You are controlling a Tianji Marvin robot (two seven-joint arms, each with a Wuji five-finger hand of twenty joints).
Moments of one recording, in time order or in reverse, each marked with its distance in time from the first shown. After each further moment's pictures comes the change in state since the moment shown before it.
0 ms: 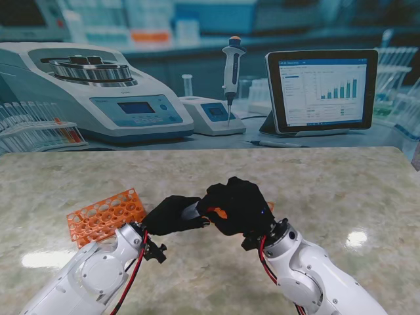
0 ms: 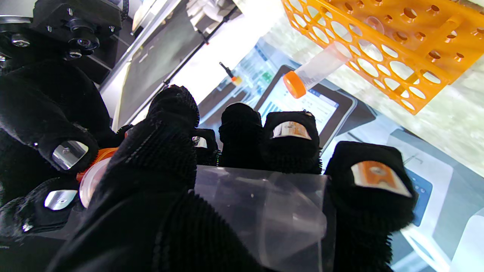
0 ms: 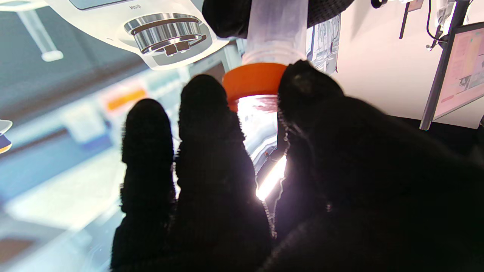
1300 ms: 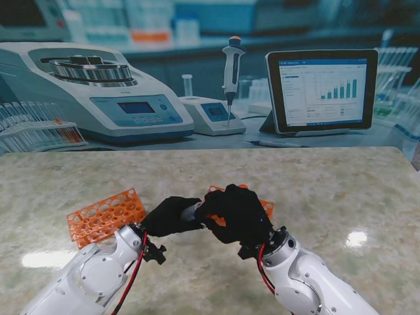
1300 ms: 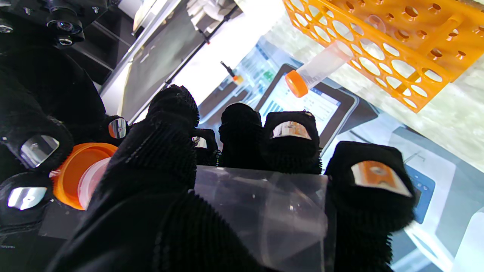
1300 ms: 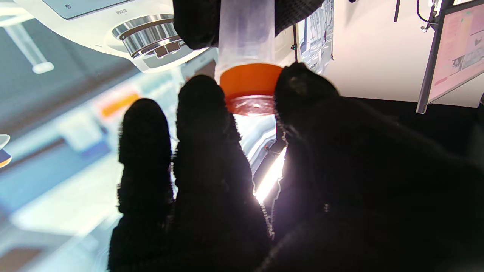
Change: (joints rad) left arm 0.011 0.001 -0.005 -0.007 0.014 -0.010 0.012; right arm -0.038 -0.008 -0.012 -0.007 0.027 -0.024 -0.024; left_hand 0.000 0.000 -0.002 0.000 0.000 -0.001 0.003 0.000 0.000 0.000 0.000 0.000 0.000 0.000 0.000 0.000 -0.002 0.002 0.000 0.000; right_hand 0.000 0.001 0.017 0.000 0.015 0.000 0.000 0.000 0.000 0.017 0.000 0.000 0.001 0.000 0.000 0.012 0.006 0.000 0.005 0.000
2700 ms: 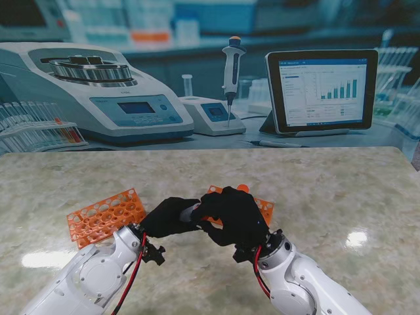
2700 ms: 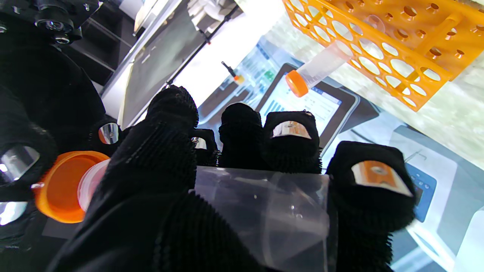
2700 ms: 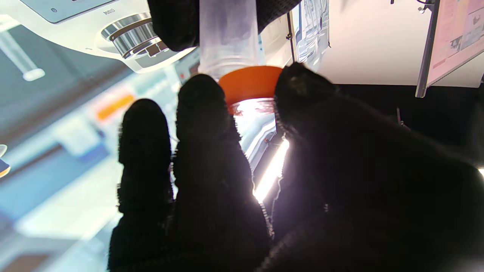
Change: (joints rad) left arm 0.008 0.001 -0.008 0.000 0.008 -0.015 0.004; right arm 0.003 -0.011 -0.030 0.012 0.036 -0.007 -0.023; left_hand 0.000 0.006 -0.011 0.000 0.000 -0.007 0.006 0.010 -0.001 0.000 0.000 0.000 -0.001 0.000 -0.003 0.000 -0.004 0.009 0.000 0.000; right_hand 0.000 0.000 0.000 0.000 0.002 0.000 0.008 0.000 0.005 0.002 0.000 0.003 0.009 0.000 0.000 0.000 0.002 0.000 0.001 0.015
